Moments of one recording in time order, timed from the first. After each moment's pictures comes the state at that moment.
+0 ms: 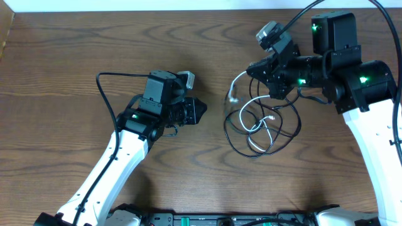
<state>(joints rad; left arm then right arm) -0.36 1.32 0.95 -0.51 0.44 -0.43 0.28 1.47 1.65 -1.00 -0.67 -0.28</state>
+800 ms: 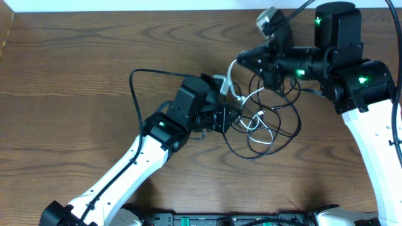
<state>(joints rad) -0.60 1.36 0.95 -0.29 0.46 -0.49 0.29 1.47 1.65 -0.81 -0.67 -0.06</state>
